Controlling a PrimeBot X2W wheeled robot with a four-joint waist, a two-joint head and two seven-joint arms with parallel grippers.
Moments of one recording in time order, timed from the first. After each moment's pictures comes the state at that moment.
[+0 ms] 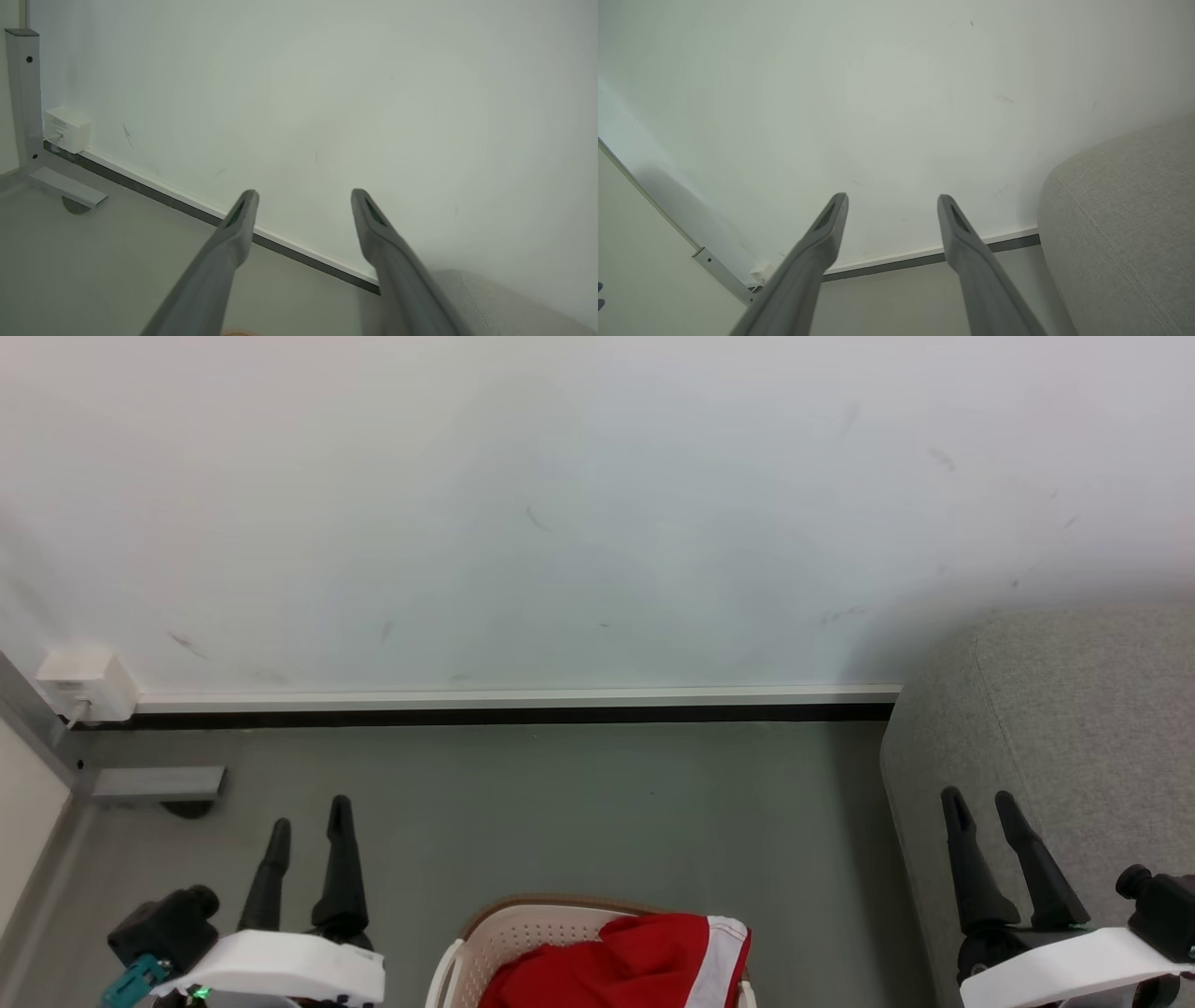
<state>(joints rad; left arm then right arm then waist) -0.10 0.04 0.01 0.15 -0.52 0.02 -0.15 -0.12 -0.17 0.19 0.17 0.74 0.13 -0.15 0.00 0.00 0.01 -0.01</state>
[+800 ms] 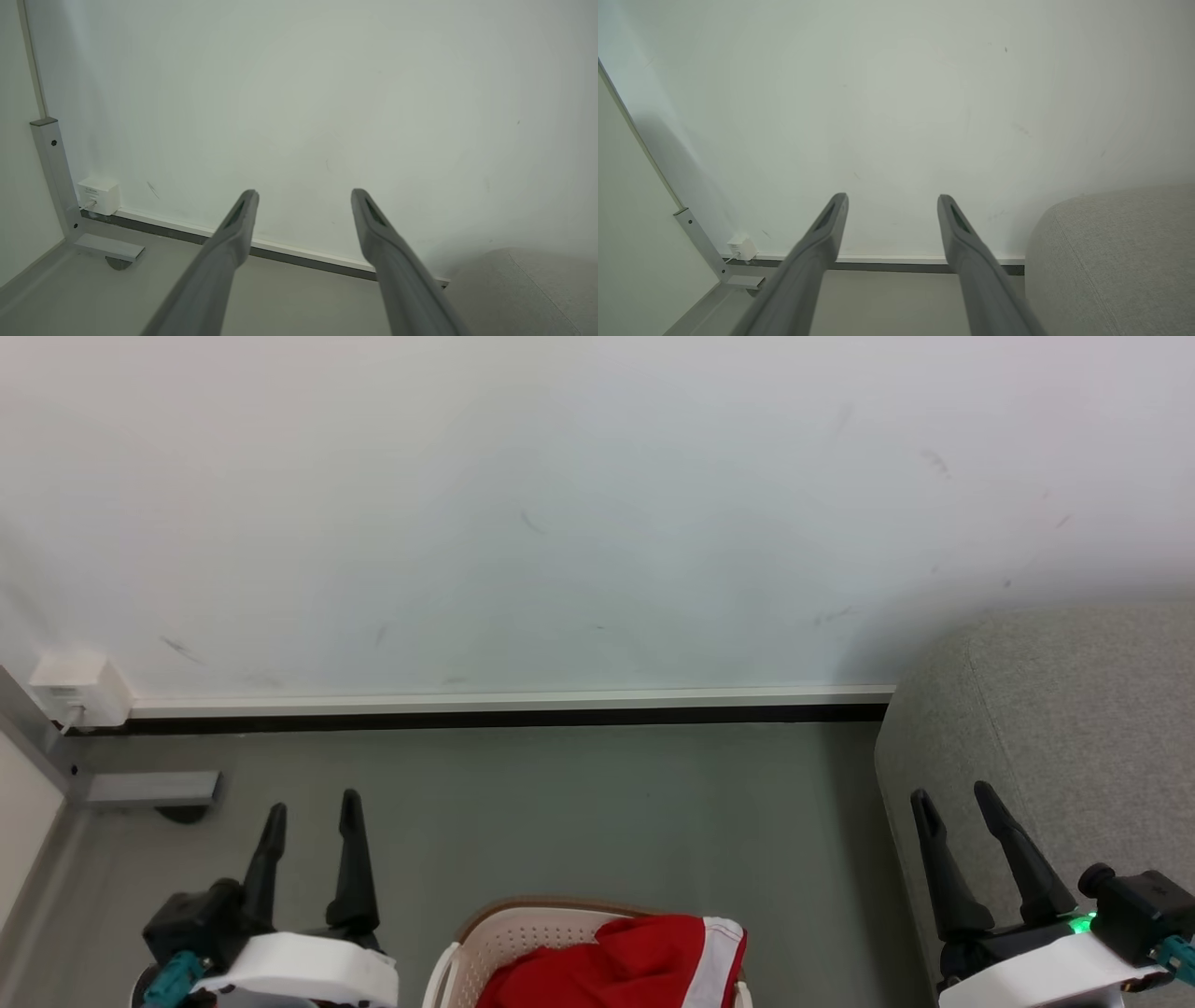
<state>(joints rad) -0.10 0.04 -0.01 0.15 -0.27 0.05 -0.21 -0.14 -0.19 0.25 0.18 0.56 0.13 -0.21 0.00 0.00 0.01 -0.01</state>
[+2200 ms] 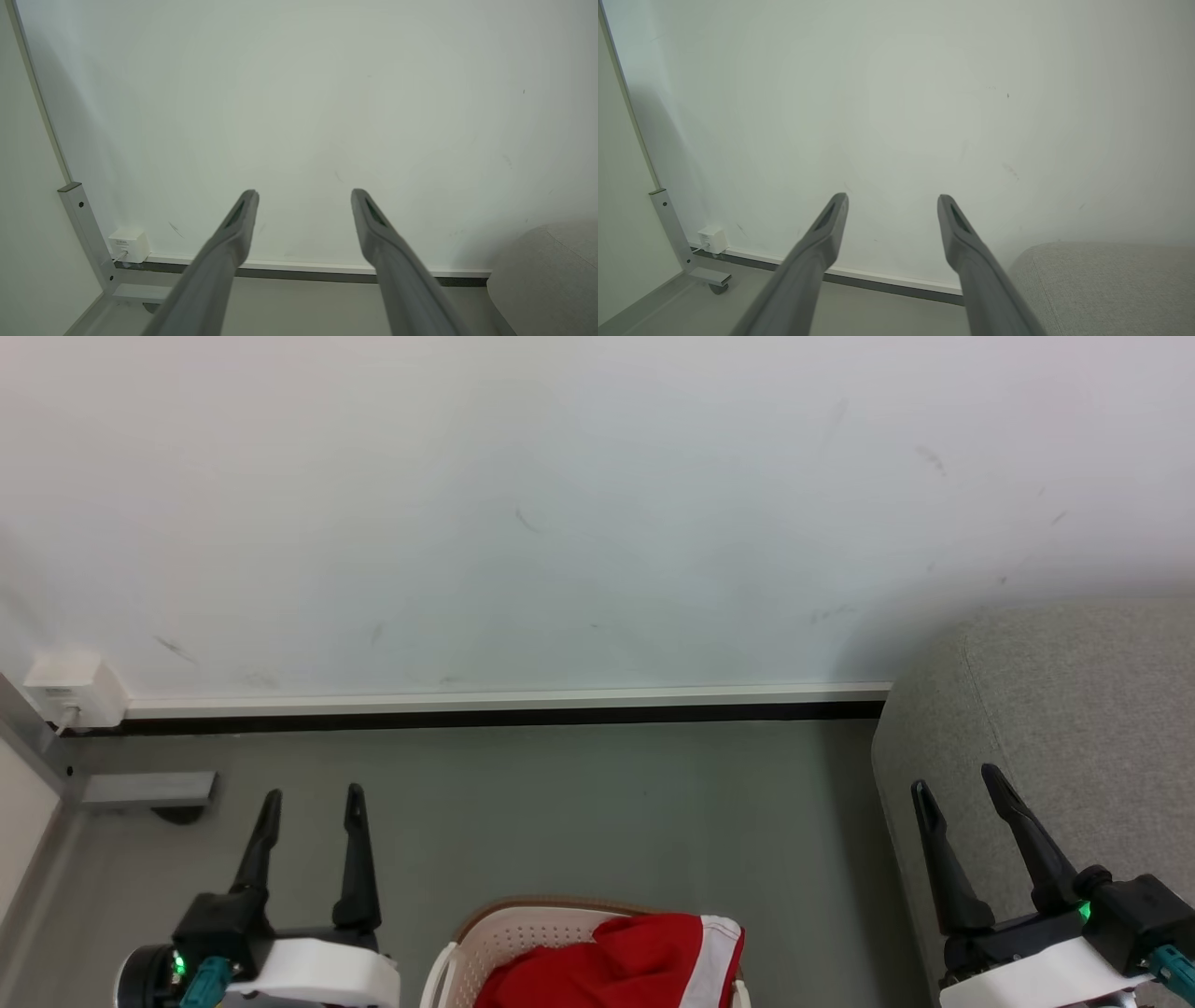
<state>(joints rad) -0.11 0.05 -0.01 0.14 -0.07 0.07 -0.26 -0.14 -0.19 0.22 0.16 0.37 0.13 -0.26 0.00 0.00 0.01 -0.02</state>
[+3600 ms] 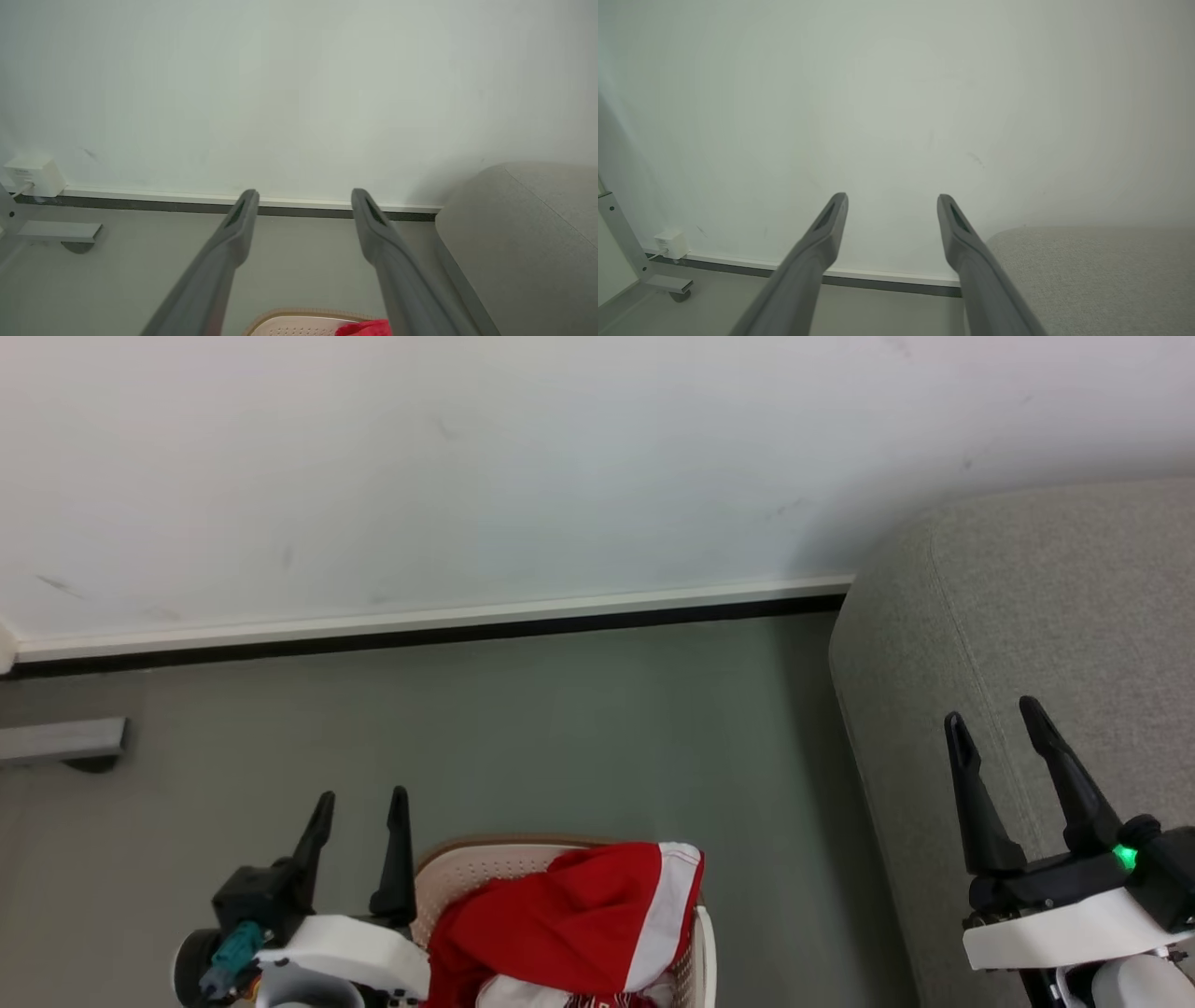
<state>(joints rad) -0.19 0.05 -0.06 0.32 -0.18 0.01 -0.26 -0.20 -0.19 0.17 0.10 0.37 0.13 -0.26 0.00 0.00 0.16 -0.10</state>
